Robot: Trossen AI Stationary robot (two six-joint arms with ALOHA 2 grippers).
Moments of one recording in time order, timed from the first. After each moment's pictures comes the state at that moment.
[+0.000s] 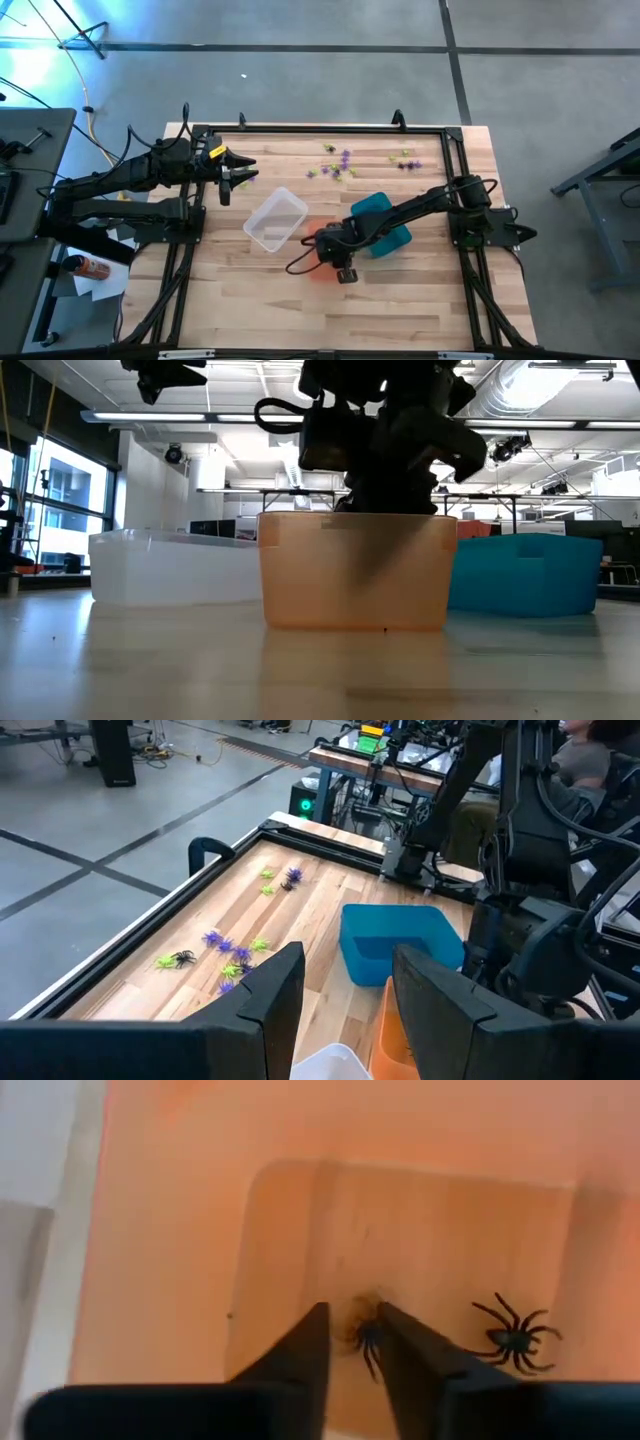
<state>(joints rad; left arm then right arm) 0.21 0.64 0.79 -0.40 -0.05 -0.18 0.21 2.00 1.36 -0.50 -0.15 0.07</state>
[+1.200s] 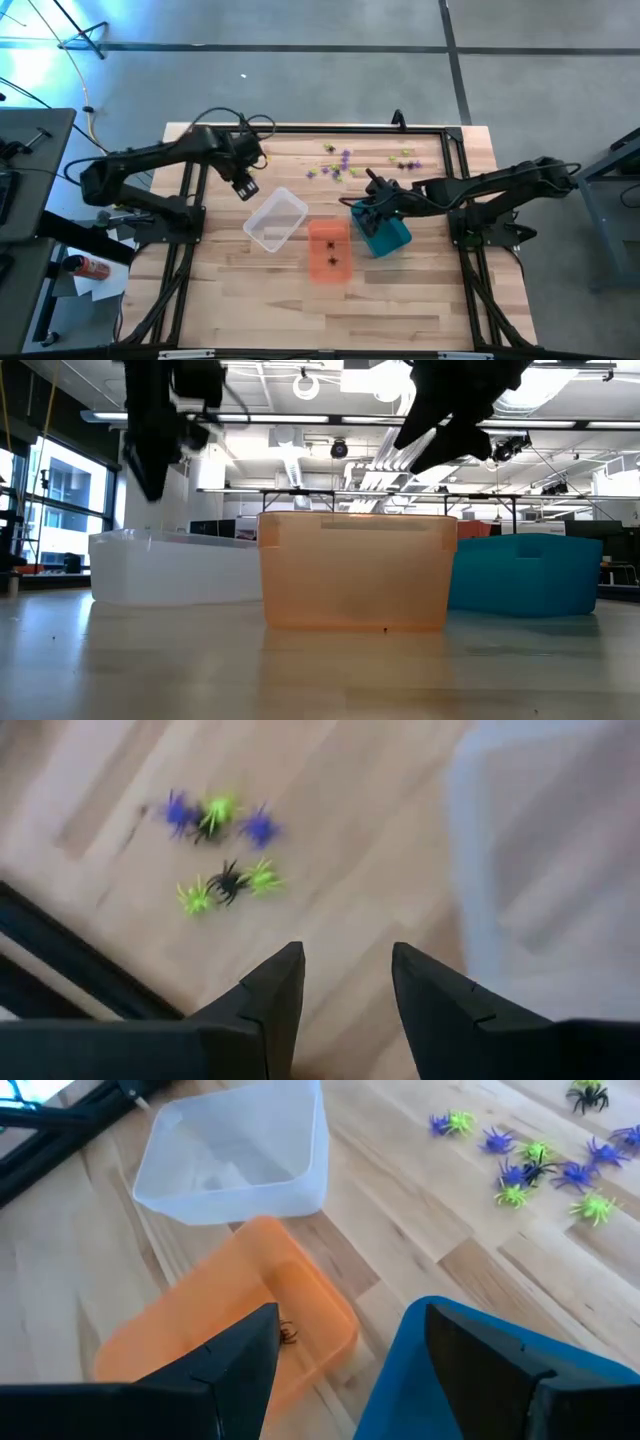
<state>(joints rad) 0.45 1.28 1.02 -1.18 -0.10 -0.25 0.13 1.31 0.95 -0.44 0.29 0.72</state>
